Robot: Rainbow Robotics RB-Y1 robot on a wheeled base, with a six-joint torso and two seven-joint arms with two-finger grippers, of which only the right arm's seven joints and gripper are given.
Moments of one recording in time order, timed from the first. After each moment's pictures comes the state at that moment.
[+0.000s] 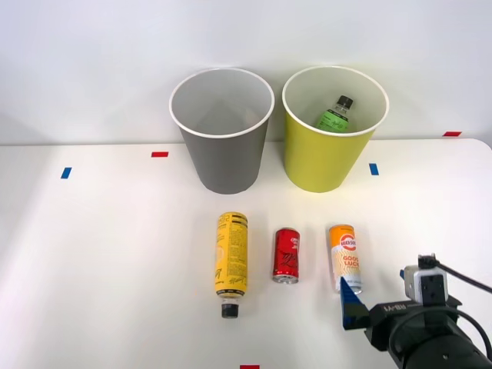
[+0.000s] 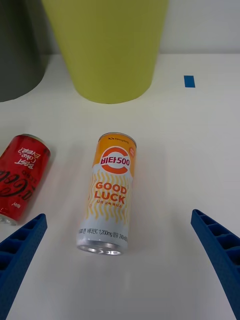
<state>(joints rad) 0.70 -0.25 0.25 -2.45 -0.05 0.60 1.46</state>
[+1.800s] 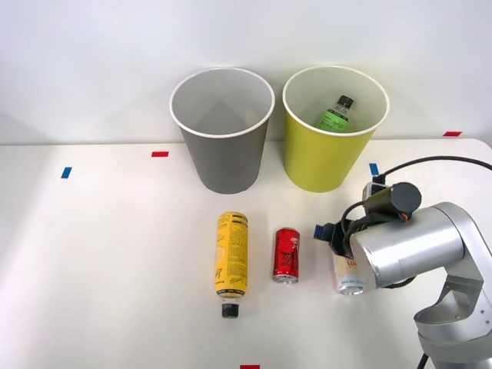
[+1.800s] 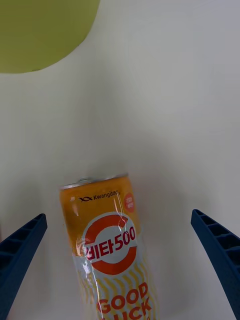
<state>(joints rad) -0.15 -0.18 0.23 -2.05 0.04 1.55 1.00</state>
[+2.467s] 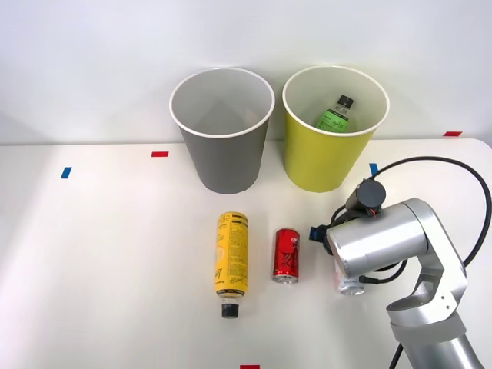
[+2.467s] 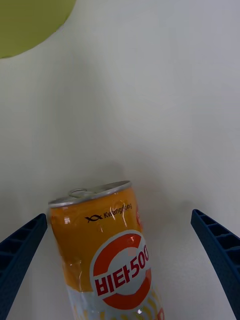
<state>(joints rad) -0.20 -0.11 0.24 -1.91 0.17 1.55 1.00</state>
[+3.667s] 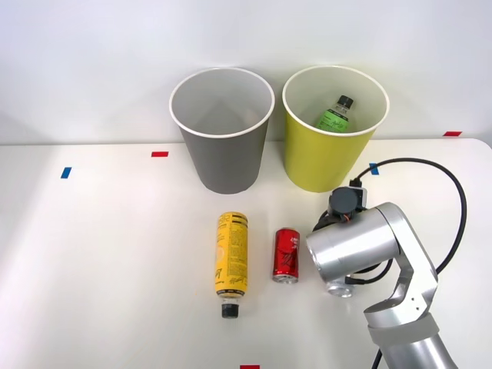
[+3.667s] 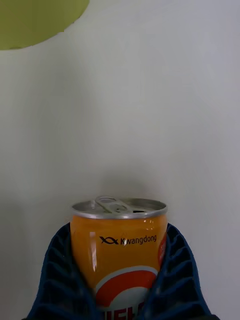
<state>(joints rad) -0.21 -0.04 0.28 -1.84 0.31 1.51 1.02</state>
